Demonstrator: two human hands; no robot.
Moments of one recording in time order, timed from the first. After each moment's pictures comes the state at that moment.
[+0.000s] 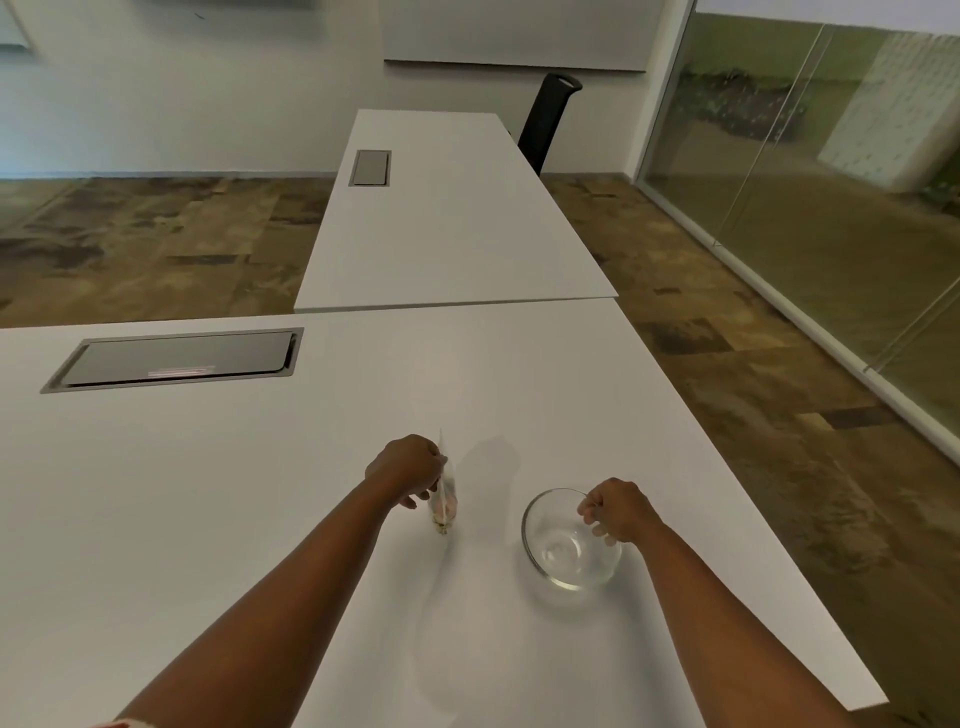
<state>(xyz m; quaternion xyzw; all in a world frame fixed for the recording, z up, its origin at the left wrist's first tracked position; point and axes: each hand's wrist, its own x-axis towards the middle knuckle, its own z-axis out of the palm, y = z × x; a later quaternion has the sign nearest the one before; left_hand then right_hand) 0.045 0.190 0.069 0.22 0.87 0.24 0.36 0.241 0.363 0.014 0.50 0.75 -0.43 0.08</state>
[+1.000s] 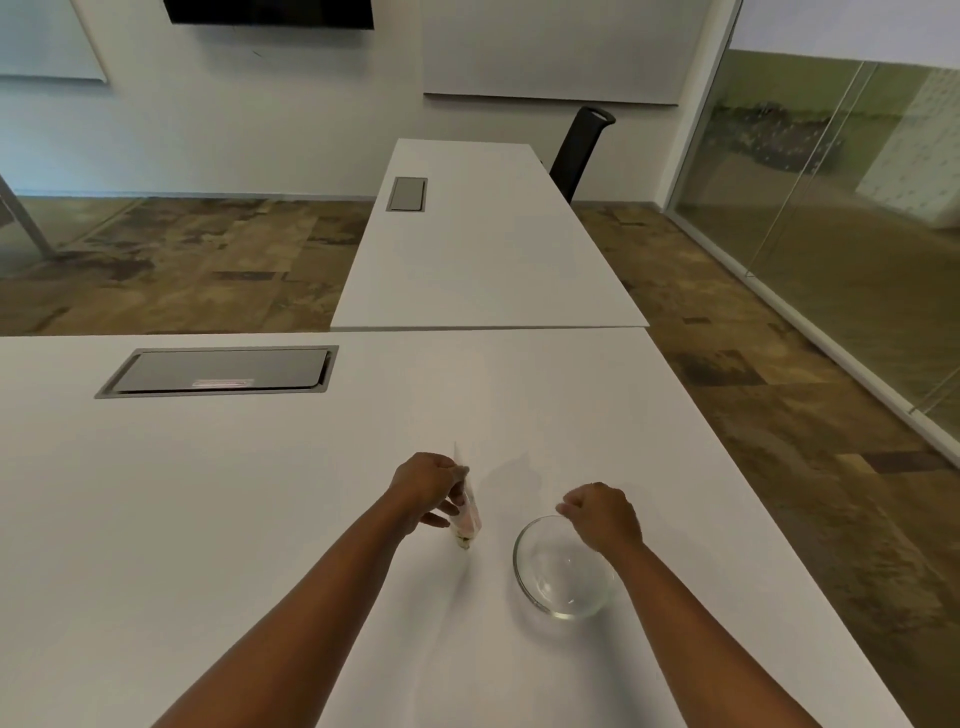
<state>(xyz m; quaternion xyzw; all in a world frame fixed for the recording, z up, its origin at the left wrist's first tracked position) 0.040 0.172 0.081 0.15 0.81 0.42 0.39 0.190 0.324 0.035 0.46 0.84 -0.29 0.04</state>
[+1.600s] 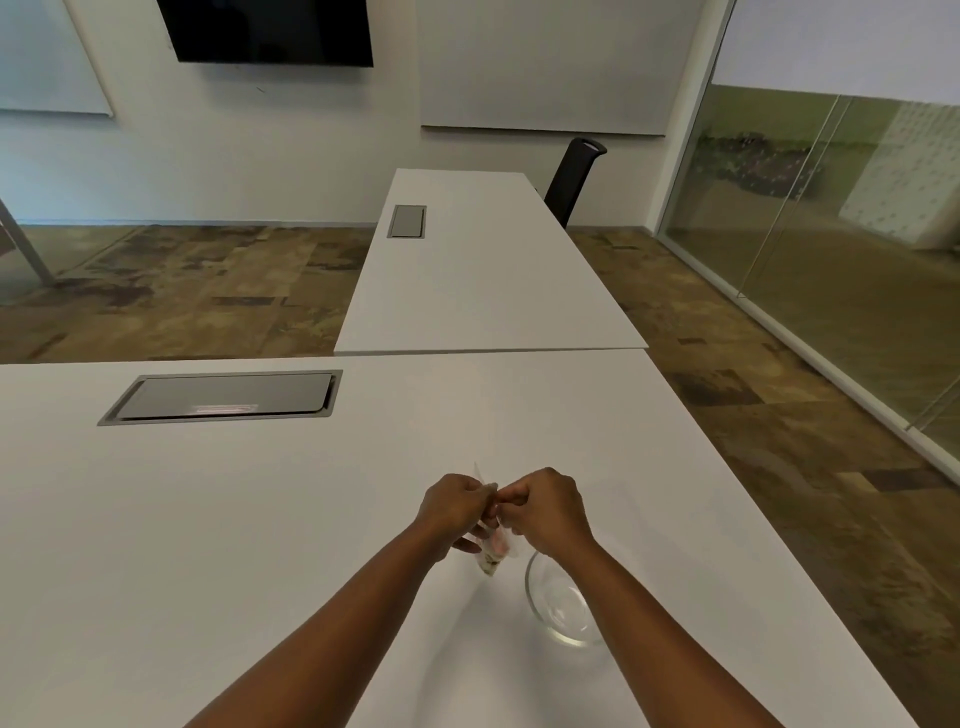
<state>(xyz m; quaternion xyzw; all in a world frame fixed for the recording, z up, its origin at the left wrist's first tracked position) 0.053 0.180 0.085 0.19 0.78 0.45 0.38 0.143 0.262 0.092 0.35 0.85 -0.38 -0.08</state>
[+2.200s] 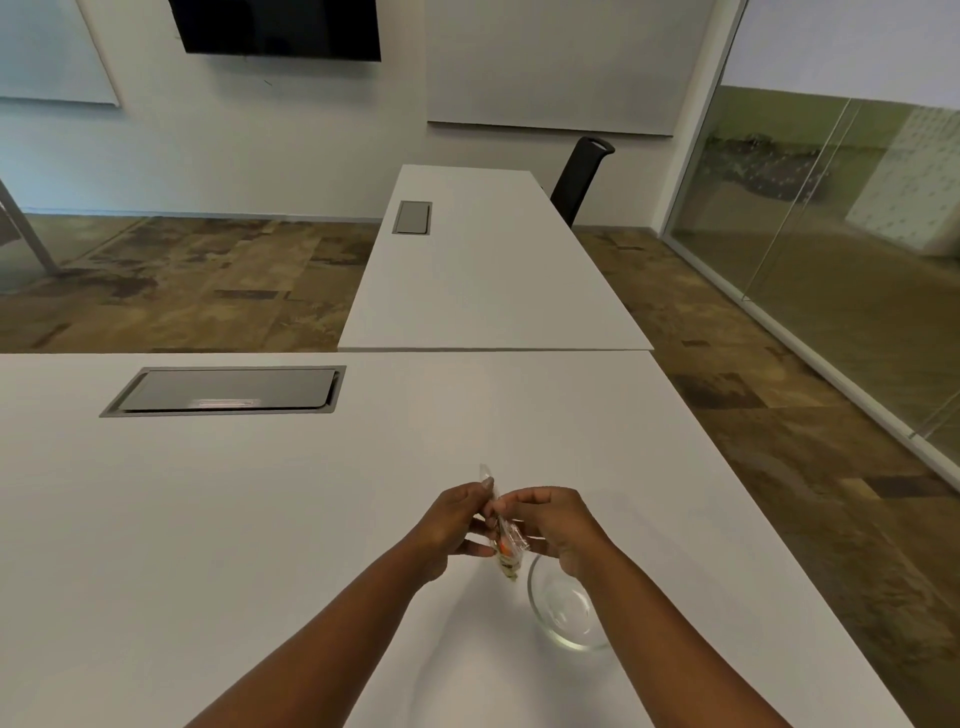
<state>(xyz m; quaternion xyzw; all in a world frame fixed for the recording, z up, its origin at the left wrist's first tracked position) 0.048 0.168 0.061 0.21 0.65 0.57 0.46 0.148 0.268 0.089 0.39 0.61 -0.69 -0.05</state>
